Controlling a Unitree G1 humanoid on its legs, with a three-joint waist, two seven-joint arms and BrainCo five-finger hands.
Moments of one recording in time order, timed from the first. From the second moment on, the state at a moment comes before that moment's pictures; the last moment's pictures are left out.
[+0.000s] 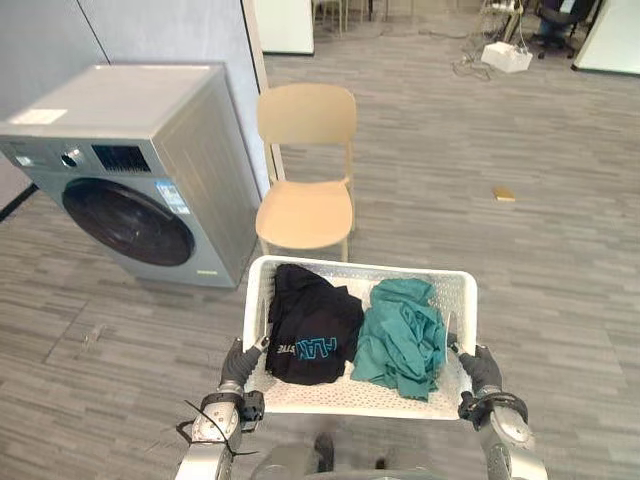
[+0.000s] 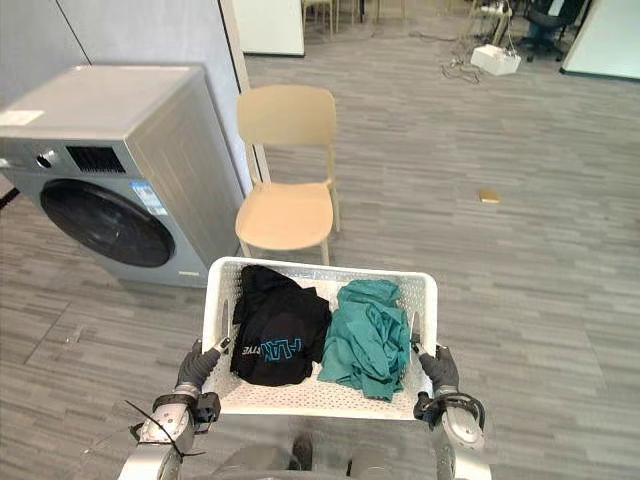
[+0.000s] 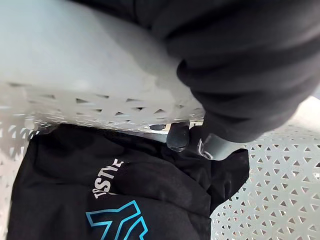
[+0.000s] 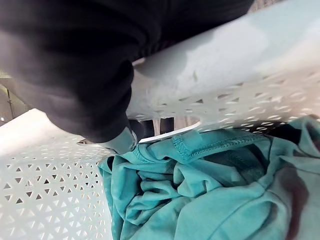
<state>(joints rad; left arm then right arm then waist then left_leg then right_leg) 0.24 0.13 -0.08 0.12 -0.14 -0.01 0.05 0.22 -0.06 -0.22 0.26 0.23 -0.06 0.07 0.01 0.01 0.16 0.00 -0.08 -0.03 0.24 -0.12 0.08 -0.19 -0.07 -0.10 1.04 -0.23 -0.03</state>
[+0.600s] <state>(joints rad) 0.26 0.09 -0.03 0.11 -0.13 -0.02 0.03 0.21 -0.09 -0.17 0.22 0.25 -0.06 0.04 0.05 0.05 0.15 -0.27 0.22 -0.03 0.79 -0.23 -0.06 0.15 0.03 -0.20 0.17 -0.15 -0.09</state>
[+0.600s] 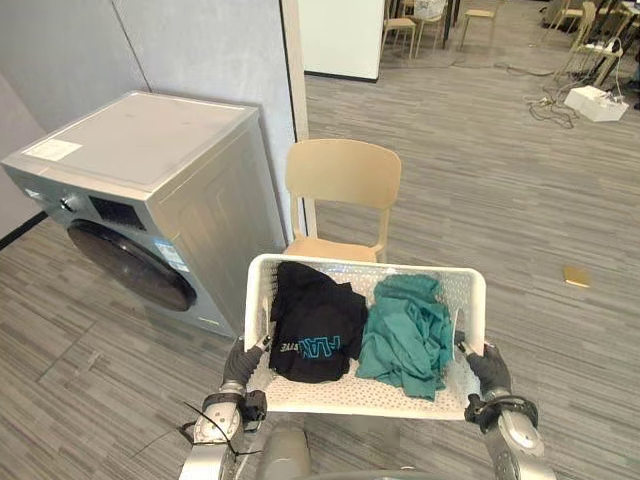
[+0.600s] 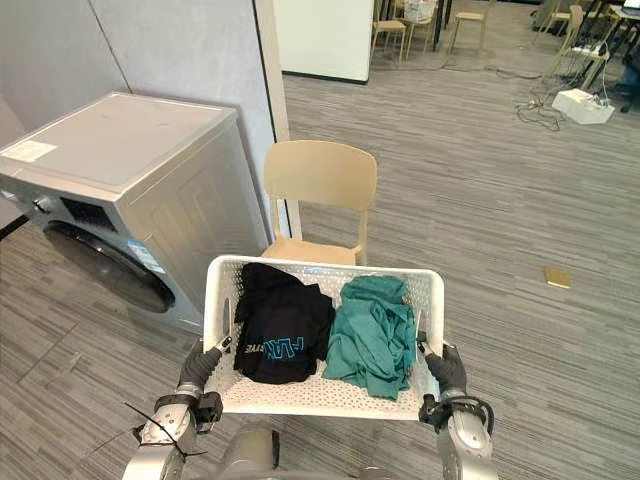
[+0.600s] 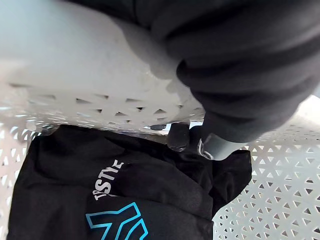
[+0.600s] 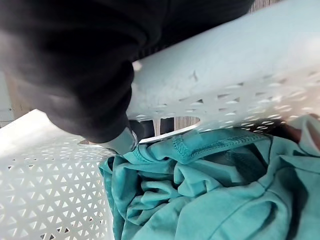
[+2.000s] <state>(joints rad) -1.02 0.36 -0.03 0.96 -0.30 -0.03 0.15 -1.08 -0.33 -0.06 1.01 0.39 -0.02 -0.10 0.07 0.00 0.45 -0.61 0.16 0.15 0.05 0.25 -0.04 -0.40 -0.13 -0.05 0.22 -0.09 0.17</state>
